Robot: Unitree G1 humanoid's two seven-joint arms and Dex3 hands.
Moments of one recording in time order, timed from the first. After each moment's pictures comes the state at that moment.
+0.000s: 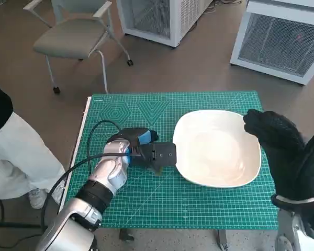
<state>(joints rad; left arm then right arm) -0.98 0.25 -0.51 0.90 0.70 0.25 -0.31 -0.29 -0.19 -0.20 -0.10 0.39 -0.17 0.36</state>
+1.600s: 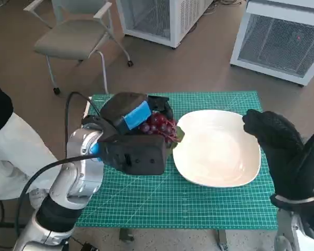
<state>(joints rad) -0.84 0.42 -0.33 0.04 0.65 0.29 -0.48 -0.29 -0.19 -0.20 -0.09 0.39 -0.18 0.36</state>
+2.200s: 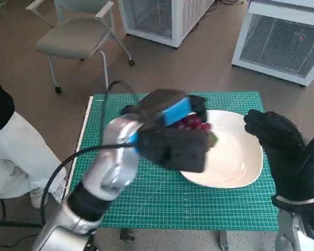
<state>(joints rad) -1.11 0.18 -0.43 0.32 0.64 0.30 -0.51 -0.29 -0.19 -0.21 -0.11 0.39 -0.18 0.36</state>
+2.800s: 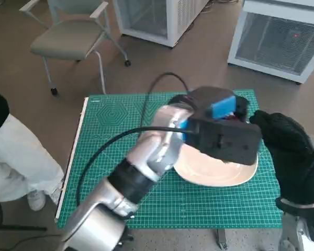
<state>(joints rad) -1.31 -0.02 -0.46 0.86 0.59 0.09 -0.38 -0.25 -0.18 -0.22 -0.16 0.39 -0.18 0.34</state>
